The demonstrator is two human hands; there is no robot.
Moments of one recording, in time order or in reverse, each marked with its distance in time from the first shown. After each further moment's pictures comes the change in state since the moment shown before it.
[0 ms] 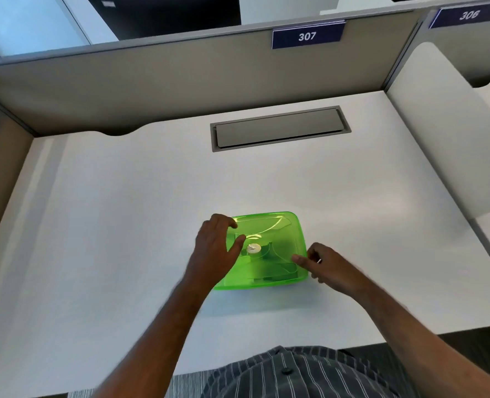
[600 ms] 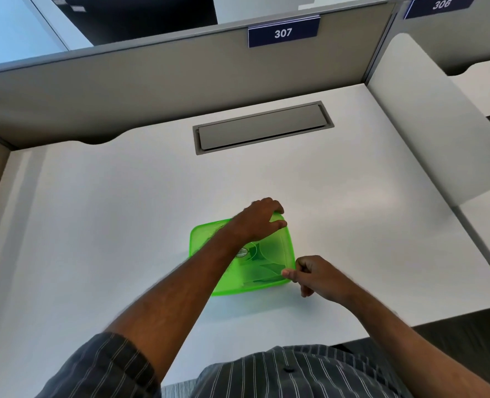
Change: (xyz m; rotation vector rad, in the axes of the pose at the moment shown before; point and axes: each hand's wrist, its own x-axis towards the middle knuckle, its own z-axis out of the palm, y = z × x) left_hand 0.111 0.071 0.069 -0.024 -0.734 0.051; right_hand -0.010 0.013 0.008 0.188 -0.157 -0.025
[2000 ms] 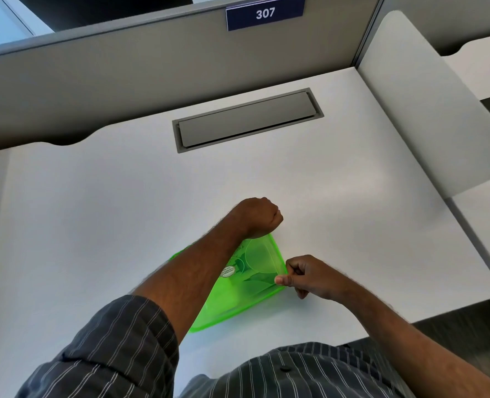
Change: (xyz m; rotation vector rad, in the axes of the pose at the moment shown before) left_hand 0.049 0.007 0.006 0.450 0.009 0.173; right_hand 0.024 0.015 -0.016 0.109 -0.085 -0.026
